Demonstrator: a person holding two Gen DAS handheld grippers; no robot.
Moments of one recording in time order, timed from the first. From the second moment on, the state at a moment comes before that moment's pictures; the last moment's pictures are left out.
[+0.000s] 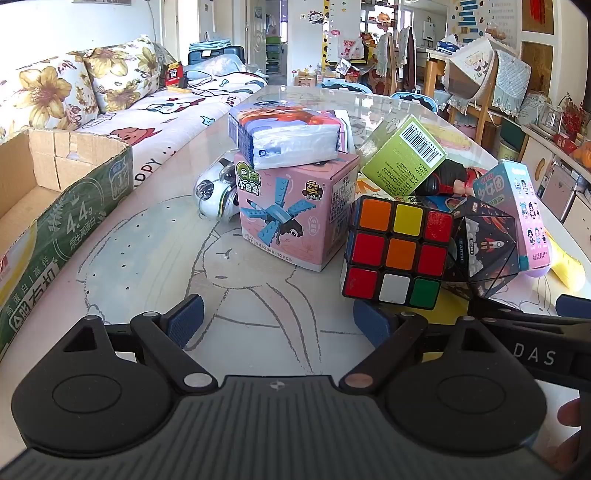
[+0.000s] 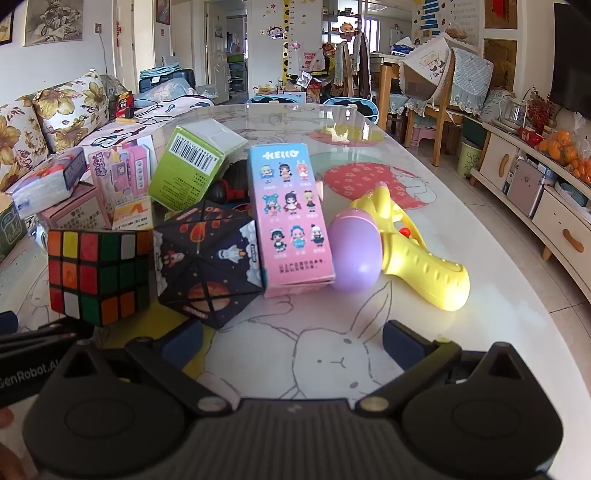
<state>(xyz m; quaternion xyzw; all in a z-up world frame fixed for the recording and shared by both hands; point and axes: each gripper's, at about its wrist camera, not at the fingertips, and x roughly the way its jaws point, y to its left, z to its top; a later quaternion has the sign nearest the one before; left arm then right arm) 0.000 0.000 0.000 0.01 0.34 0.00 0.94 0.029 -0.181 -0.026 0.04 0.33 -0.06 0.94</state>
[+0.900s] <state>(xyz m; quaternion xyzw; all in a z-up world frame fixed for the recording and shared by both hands) -0.074 0.052 0.043 -0.01 0.27 0.03 0.96 -0.030 -0.152 0.020 0.00 0.24 -0.05 0.97</state>
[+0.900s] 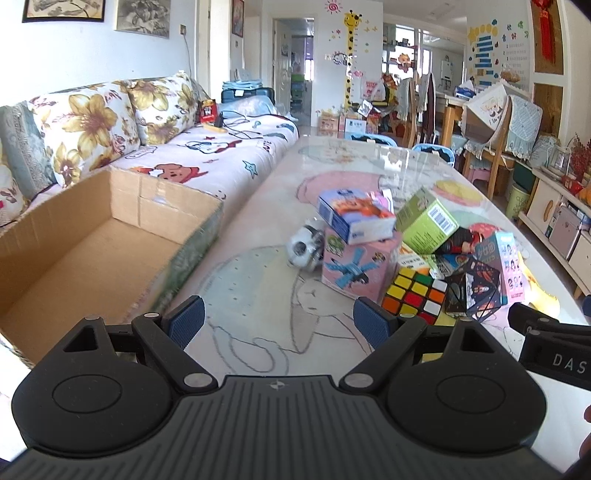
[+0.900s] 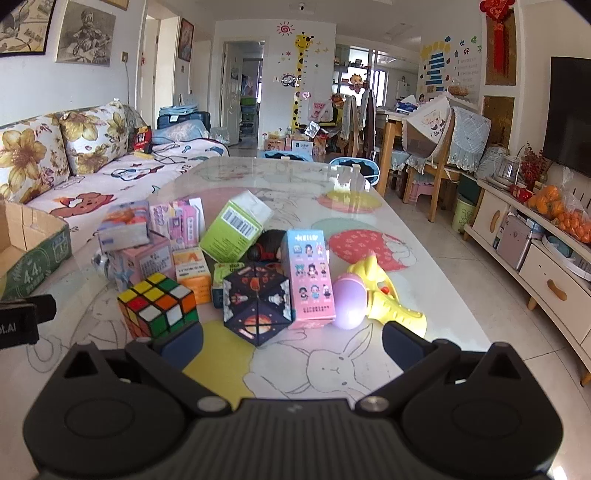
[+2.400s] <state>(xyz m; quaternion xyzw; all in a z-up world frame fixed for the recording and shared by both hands) -0.098 0.058 0.043 -0.01 0.17 0.08 0.98 -0.123 -0.066 0.102 -0.02 0.09 0.03 1.00</state>
